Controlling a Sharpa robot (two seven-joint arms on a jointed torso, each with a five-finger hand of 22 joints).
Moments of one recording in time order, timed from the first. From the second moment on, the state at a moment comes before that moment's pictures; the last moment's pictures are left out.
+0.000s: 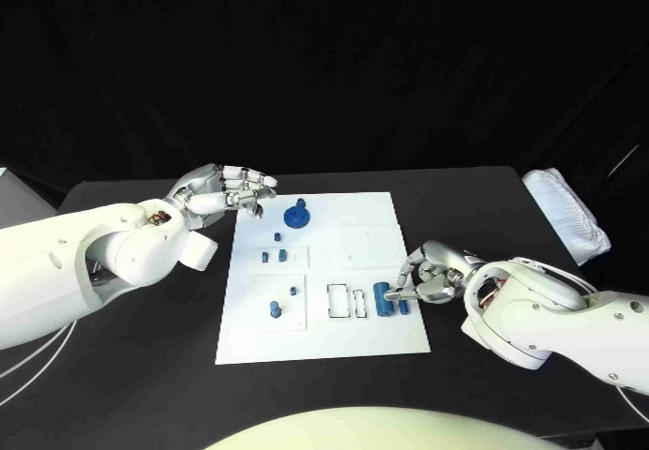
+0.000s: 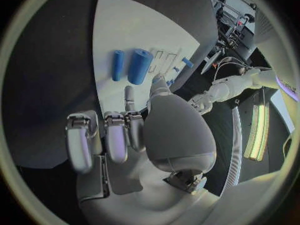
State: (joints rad) left arm 1.22 -0.98 -0.06 1.57 -0.16 -0.11 0.26; left_hand 1.46 -0.22 0.56 0.10 0.27 0.84 0.19 0.36 0.36 0.96 0.12 0.45 0.23 1.00 0.05 1.17 0.47 0.17 0.82 0.15 0.99 0.78; right arm 1.13 -1.04 -0.18 1.90 -1.28 -0.43 -0.52; right_hand 1.28 -0.10 -0.15 0.29 0.09 0.96 0.09 0.35 0.51 1.46 0.02 1.50 1.31 1.47 -0.04 1.55 1.31 0.02 1.47 0.06 1.56 1.31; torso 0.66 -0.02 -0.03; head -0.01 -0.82
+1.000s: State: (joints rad) left arm 1.22 -0.99 -0.06 1.57 -0.14 -0.07 0.26; left_hand 1.46 -0.22 0.56 0.10 0.27 0.83 0.19 0.36 0.35 0.96 0.13 0.45 0.23 1.00 0.05 1.17 0.48 0.17 0.82 0.15 0.98 0.78; right arm 1.08 -0.92 -0.18 1.82 -1.40 -0.40 -0.56; right_hand 1.26 -0.09 -0.17 0.30 0.09 0.97 0.09 0.35 0.52 1.47 0.02 1.50 1.31 1.46 -0.05 1.55 1.31 0.02 1.47 0.06 1.56 1.31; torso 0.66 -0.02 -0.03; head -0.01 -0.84
